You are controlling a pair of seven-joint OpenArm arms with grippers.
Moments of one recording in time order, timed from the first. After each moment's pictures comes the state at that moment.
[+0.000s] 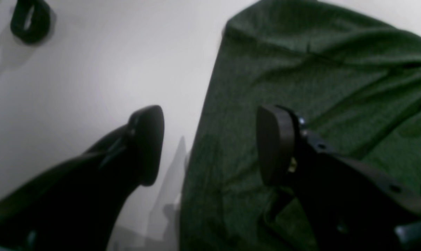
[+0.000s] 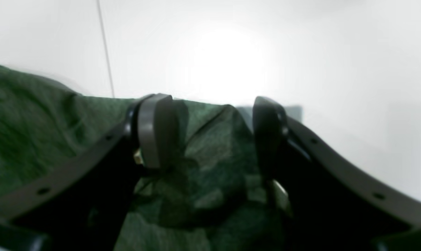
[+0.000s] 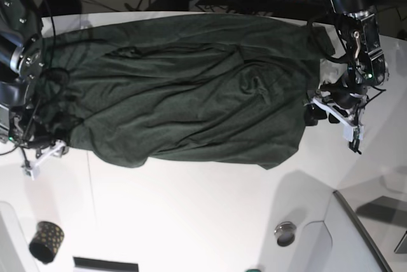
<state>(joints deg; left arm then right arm) 1.3 -13.9 -24.2 72.4 -16.8 -26.5 33.1 30.4 15.4 30.3 23.4 -8.6 26.1 -24.6</state>
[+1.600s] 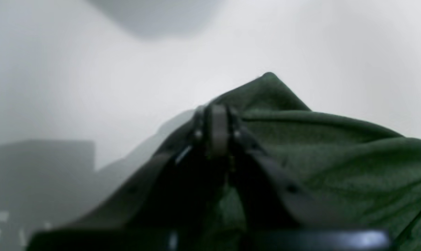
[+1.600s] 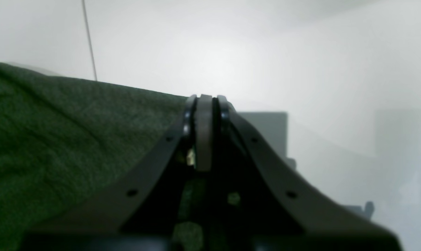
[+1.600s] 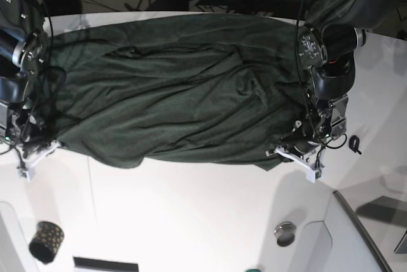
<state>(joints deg) -28.5 -9.3 -24.3 26.0 -0.6 -20.9 15.6 28.6 15.1 30.3 29.4 -9.0 26.2 -26.0</state>
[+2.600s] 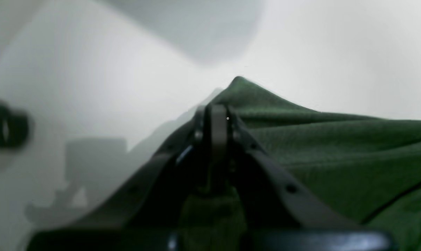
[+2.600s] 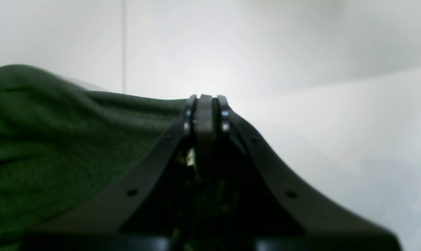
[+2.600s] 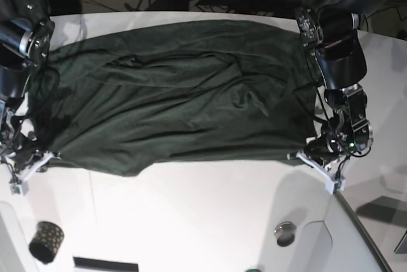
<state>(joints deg) -22.3 -9.3 -24.9 53.9 0.2 -21.0 38.9 24.9 13.5 30.3 45.2 -9.0 31.8 -26.4</state>
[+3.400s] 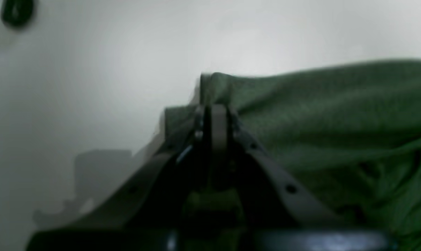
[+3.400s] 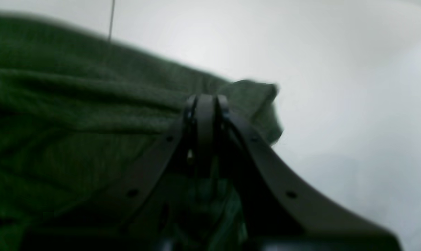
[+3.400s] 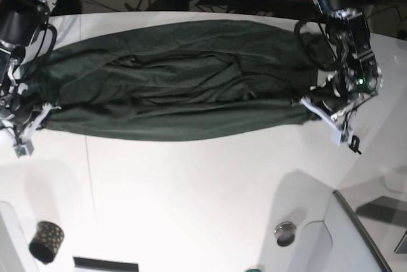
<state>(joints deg) 2.6 -8.1 -24.7 84.1 -11.4 -21.0 47.9 8.7 11.1 30.3 66.9 -8.9 38.9 -40.8</state>
